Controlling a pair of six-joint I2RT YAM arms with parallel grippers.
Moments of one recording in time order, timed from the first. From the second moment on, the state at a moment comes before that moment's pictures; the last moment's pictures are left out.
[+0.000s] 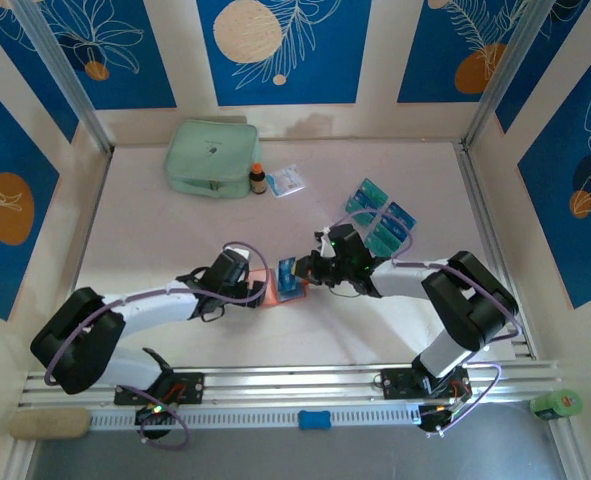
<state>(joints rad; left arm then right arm) -0.70 1.36 0.53 -0.16 -0.16 -0.40 0.64 1.60 0.63 0.28 -0.50 0.96</state>
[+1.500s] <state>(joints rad) -0.70 1.36 0.50 -0.14 -0.18 -0.42 0.68 1.74 0.63 0.48 -0.48 0.93</state>
